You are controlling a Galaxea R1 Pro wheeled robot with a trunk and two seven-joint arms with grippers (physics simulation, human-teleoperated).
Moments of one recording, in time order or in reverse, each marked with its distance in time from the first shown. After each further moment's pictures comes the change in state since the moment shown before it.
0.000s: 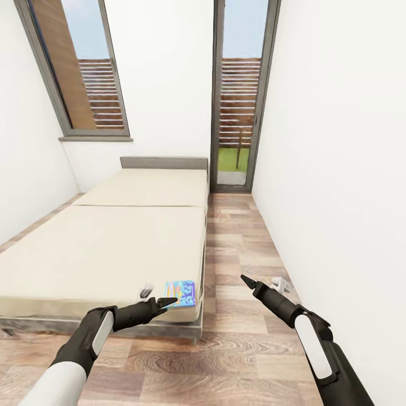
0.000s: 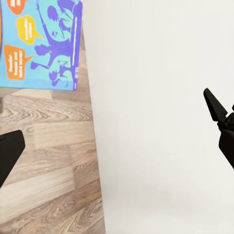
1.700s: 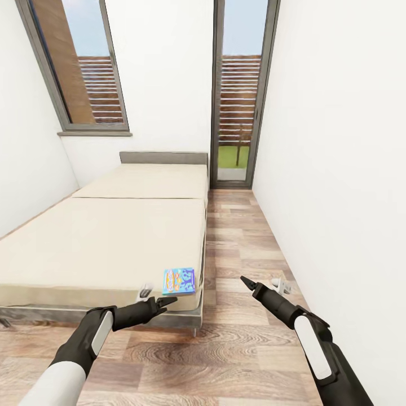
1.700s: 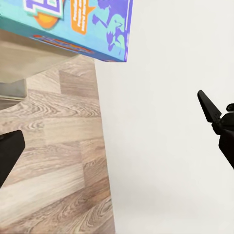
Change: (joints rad) left arm 0.000 0.004 -0.001 -0.001 0.001 0.000 -0.012; right arm 0.000 0.001 0.000 0.014 0.000 -0.001 0.000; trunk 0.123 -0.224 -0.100
